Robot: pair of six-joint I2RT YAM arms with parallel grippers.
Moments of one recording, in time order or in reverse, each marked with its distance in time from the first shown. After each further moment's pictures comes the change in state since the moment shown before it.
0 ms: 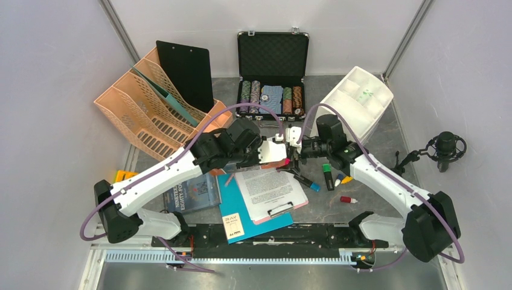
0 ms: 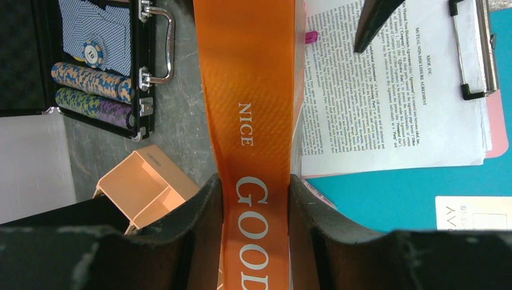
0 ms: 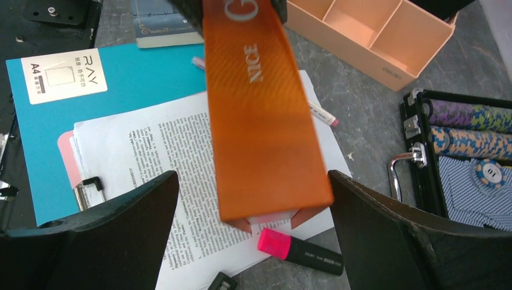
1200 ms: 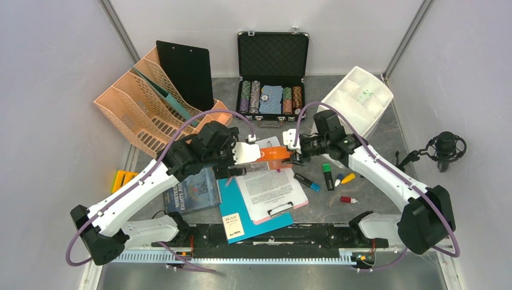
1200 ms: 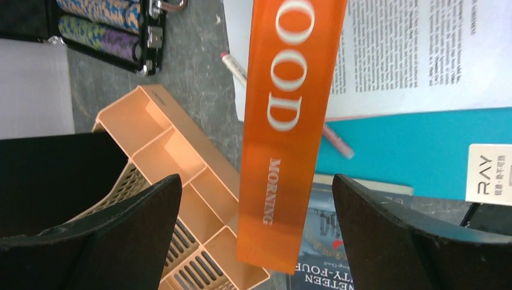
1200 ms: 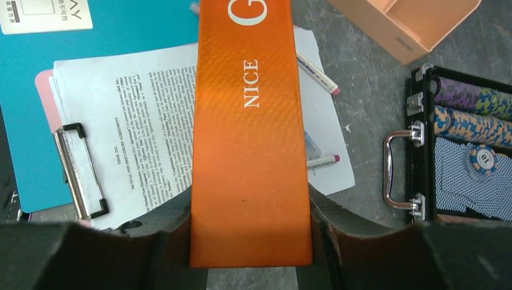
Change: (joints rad) left arm 0.127 -0.217 -0.157 -0.033 0.006 0.071; right arm -0.013 0.075 0.127 -0.262 0.034 -0.258
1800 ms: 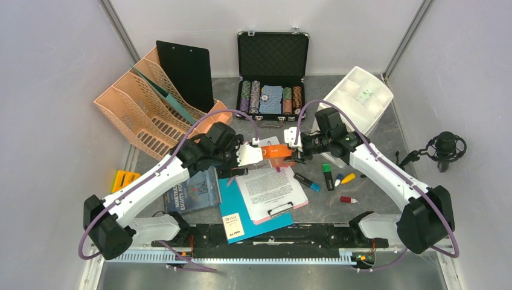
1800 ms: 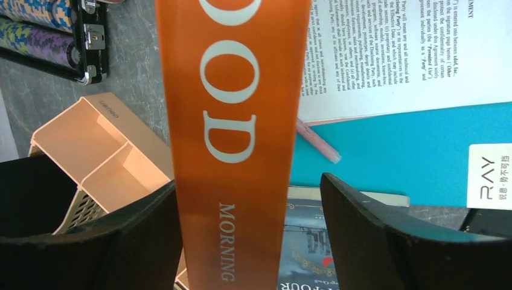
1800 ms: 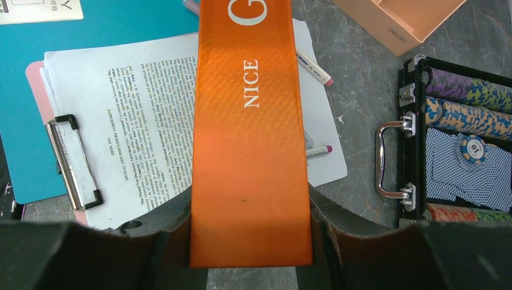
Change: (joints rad) left arm 0.087 0.069 -0.115 0.069 0.101 0.050; right arm -0.030 0.005 0.033 -0.069 0.016 -0.044
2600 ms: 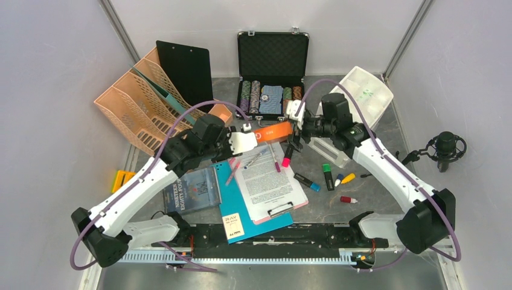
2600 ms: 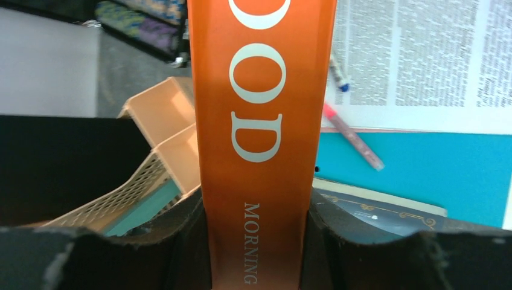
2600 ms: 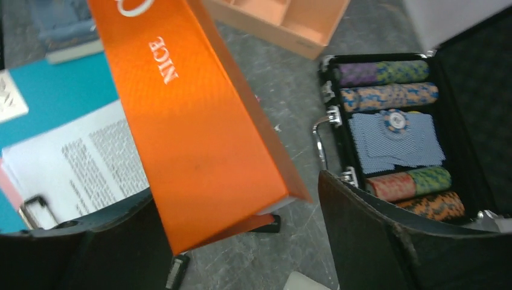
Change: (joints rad) left arm 0.028 -0.061 0.085 0.011 -0.079 -0.028; right arm -0.013 0.000 0.105 0.126 0.100 0.286
